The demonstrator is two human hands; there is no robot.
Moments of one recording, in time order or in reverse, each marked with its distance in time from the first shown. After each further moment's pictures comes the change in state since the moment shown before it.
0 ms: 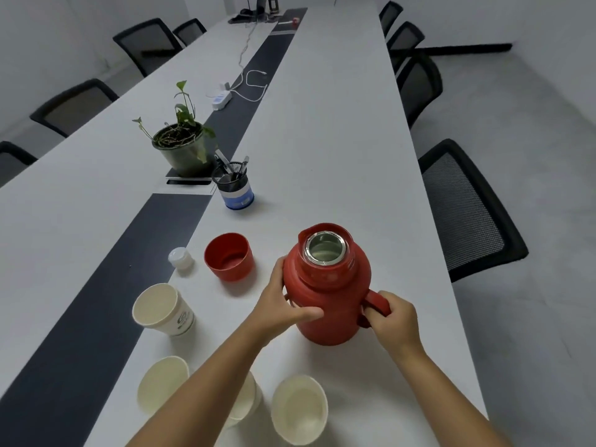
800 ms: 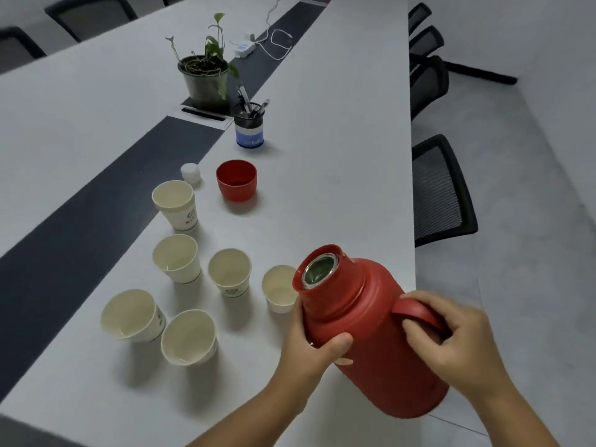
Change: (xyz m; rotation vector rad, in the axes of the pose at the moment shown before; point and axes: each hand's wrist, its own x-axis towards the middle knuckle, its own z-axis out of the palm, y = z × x) left_hand -0.196 -0.015 0.122 -0.555 0.146 -0.014; right_hand -0.167 -0.084 -0.116 -0.333 -0.202 -0.462
